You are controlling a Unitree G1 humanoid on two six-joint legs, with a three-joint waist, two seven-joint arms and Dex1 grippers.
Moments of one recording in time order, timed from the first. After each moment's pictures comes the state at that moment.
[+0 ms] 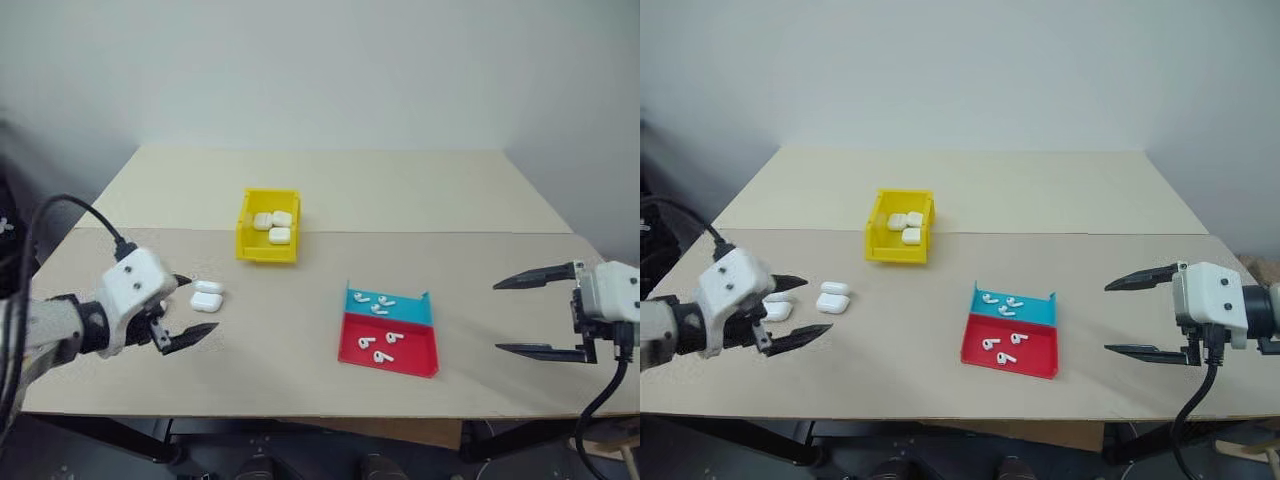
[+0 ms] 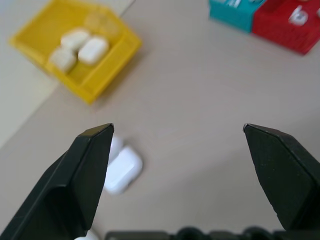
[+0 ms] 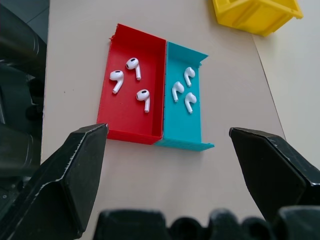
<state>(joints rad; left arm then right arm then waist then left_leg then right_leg) -0.09 1.15 0.38 -0.66 -0.60 1.01 -0.72 -0.08 -1.14 -0.41 -0.17 0.47 0.03 1.46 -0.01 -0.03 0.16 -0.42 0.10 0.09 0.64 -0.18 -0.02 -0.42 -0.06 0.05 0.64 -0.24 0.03</state>
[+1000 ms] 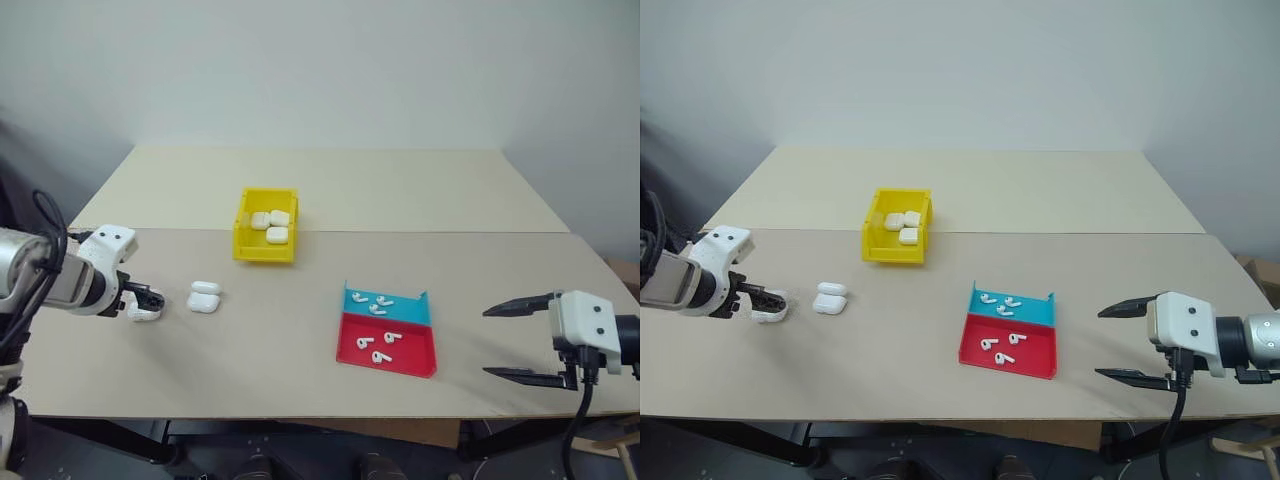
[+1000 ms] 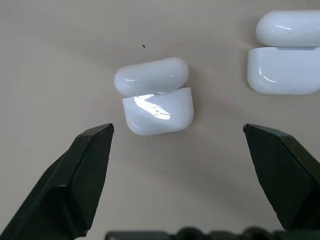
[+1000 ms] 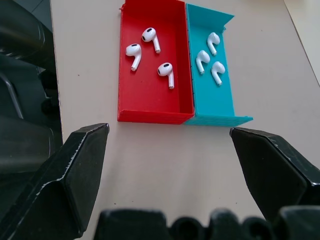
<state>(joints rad) -0.76 1.12 -0.06 0.08 -0.73 1.61 -0.24 0.08 -1.10 -0.40 -0.28 0.42 0.10 1.33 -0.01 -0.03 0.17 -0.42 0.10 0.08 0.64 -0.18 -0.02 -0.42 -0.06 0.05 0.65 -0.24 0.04</state>
